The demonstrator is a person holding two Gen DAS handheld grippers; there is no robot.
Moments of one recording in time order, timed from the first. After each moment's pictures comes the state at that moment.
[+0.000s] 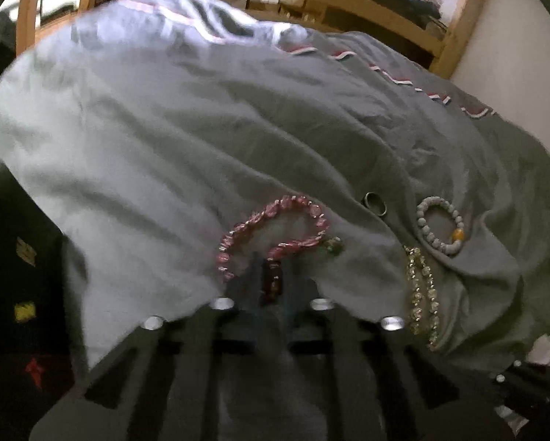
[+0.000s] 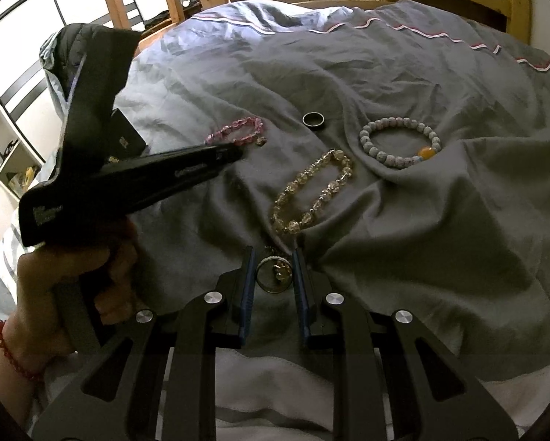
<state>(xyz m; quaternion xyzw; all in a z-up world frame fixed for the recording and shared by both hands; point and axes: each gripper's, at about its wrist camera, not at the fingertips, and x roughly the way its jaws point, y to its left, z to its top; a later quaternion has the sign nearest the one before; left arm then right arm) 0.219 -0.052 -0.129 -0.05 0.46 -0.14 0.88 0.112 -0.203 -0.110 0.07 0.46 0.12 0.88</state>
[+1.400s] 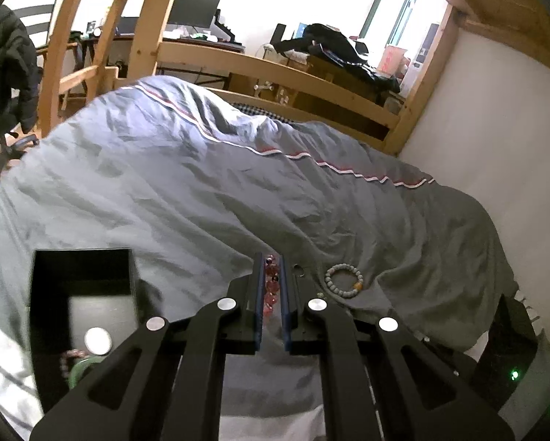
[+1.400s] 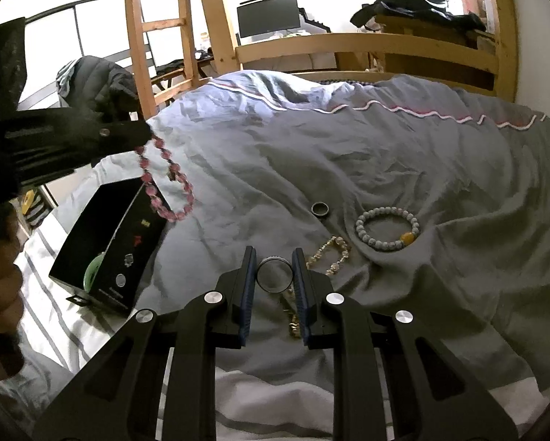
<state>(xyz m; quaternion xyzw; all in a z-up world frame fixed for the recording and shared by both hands) 0.141 -0.003 0.012 -0.10 0.35 -0.18 0.91 0.086 -0.194 -0.047 0.05 0.34 0.12 0.93</state>
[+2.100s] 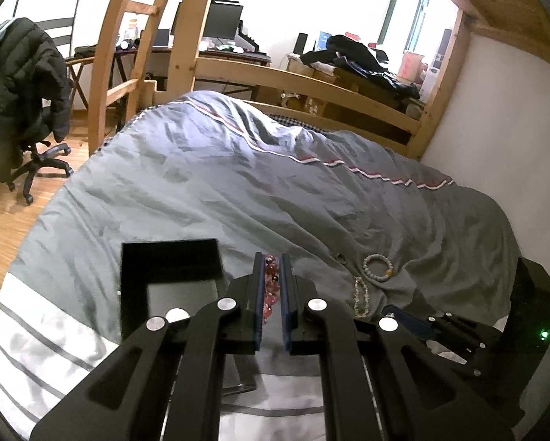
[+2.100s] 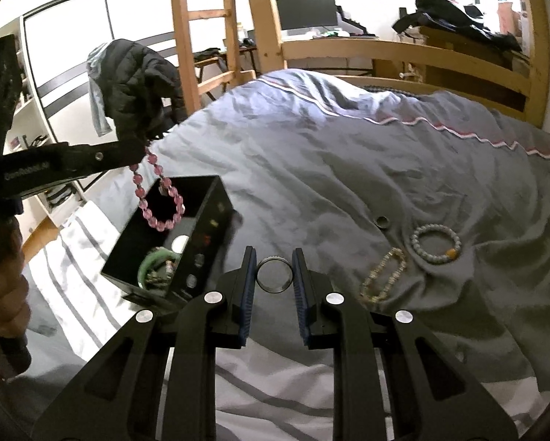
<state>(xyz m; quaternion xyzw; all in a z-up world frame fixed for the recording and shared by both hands) 0.100 0.059 0.038 -0.08 0.35 -0.13 0.93 0.074 -0.131 -0.009 0.03 0.35 0.18 0.92</state>
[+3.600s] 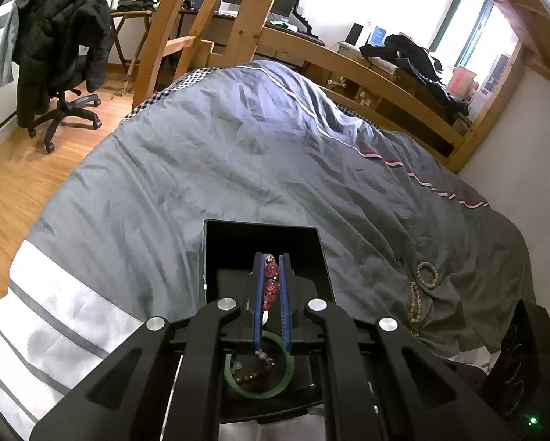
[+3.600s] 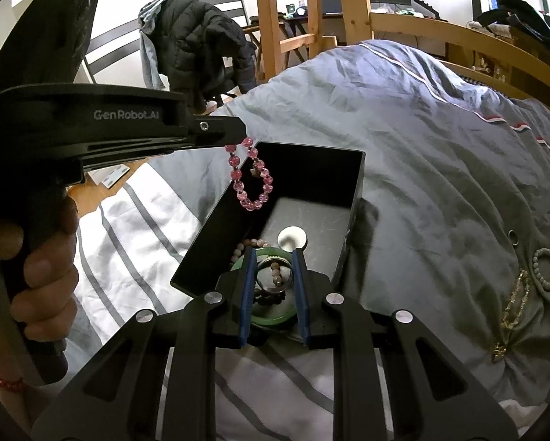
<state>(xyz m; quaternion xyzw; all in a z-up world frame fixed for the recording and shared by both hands) 0.135 0.146 0.000 -0.14 0.40 -0.07 0.90 0.096 -0.004 -0.039 0.00 0.40 0.27 0.87</state>
